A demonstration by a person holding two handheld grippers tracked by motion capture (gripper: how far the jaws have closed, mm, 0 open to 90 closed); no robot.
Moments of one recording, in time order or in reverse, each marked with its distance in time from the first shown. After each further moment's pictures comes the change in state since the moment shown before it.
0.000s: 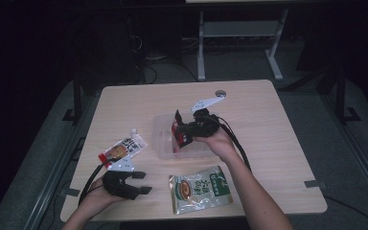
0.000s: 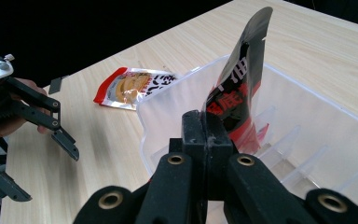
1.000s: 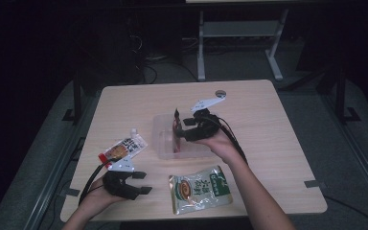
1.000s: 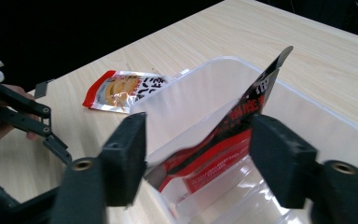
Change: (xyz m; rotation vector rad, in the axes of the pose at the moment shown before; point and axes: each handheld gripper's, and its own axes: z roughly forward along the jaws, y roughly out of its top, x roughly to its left) left arm 0.000 0.000 0.001 0.007 -0.001 0.005; right arm 0.011 0.003 -0.007 -0.006 -0.070 0.020
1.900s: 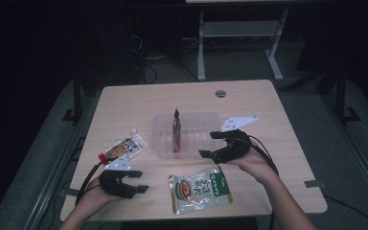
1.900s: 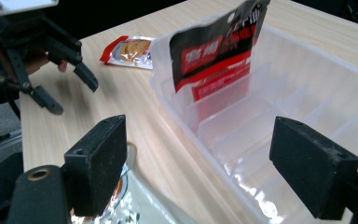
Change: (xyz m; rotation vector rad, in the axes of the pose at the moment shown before) left arm 0.005 -0.006 -0.006 -0.011 0.026 -0.031; right arm 0.008 -0.061 -0.072 -0.008 -0.004 -0.063
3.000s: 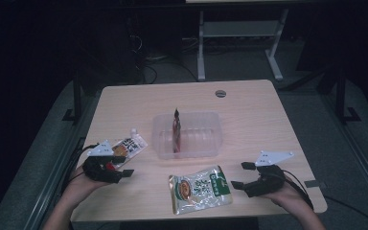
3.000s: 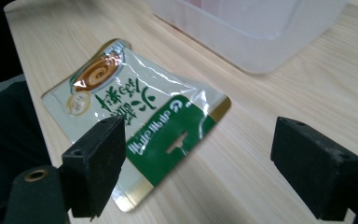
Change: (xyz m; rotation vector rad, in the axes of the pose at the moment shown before) left arm 0.042 0.004 -0.041 -0.039 0.147 -0.064; right arm 0.004 -0.110 -0.055 0.070 -0.050 0.087
